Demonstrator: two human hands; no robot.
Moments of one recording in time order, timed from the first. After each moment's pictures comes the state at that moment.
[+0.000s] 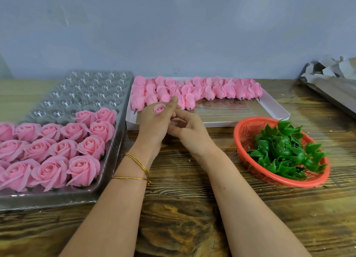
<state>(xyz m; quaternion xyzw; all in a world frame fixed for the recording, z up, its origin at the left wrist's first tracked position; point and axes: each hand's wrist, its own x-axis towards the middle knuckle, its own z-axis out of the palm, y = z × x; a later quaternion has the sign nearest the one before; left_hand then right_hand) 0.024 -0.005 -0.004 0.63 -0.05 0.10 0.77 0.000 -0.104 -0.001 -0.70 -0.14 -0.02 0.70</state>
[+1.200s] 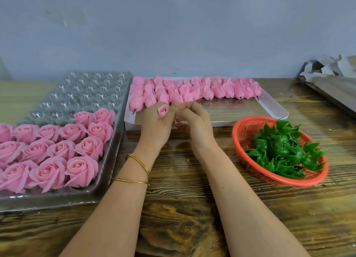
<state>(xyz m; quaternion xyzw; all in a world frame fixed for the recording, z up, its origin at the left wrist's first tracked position) 0.020 -0.009 -0.004 0.72 -0.11 0.18 0.66 0.002 -0.107 0.006 -0.64 -0.01 -0.07 0.77</state>
